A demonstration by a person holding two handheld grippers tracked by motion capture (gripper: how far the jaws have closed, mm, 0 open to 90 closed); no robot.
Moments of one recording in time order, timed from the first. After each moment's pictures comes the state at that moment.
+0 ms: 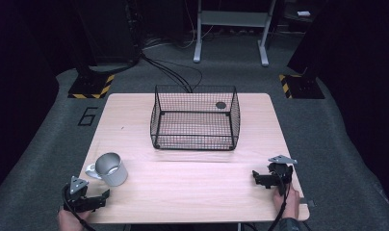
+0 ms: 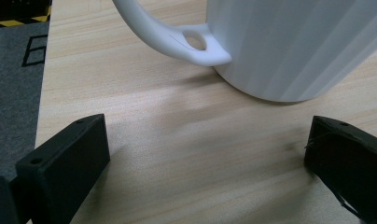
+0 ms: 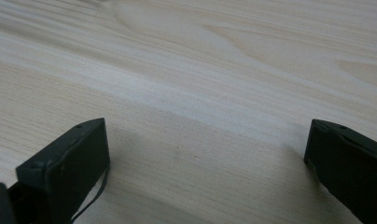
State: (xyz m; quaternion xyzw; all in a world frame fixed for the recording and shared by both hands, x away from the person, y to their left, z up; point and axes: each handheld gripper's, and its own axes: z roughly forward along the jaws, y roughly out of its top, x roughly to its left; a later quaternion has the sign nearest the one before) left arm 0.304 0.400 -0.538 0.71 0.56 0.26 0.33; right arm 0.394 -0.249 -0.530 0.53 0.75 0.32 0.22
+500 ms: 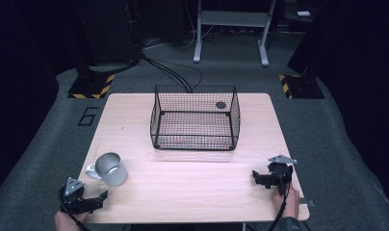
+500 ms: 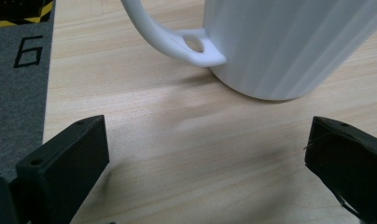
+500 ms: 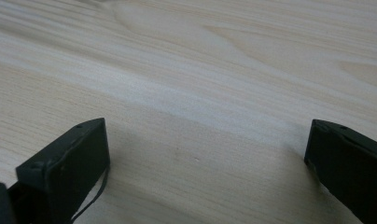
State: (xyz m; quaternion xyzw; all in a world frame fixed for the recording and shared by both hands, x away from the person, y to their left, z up) left arm 0.296 0.406 -0.530 0.71 0.56 0.25 0.34; right arm 0.395 -0.250 -0.530 0.53 0.75 0.32 0.22
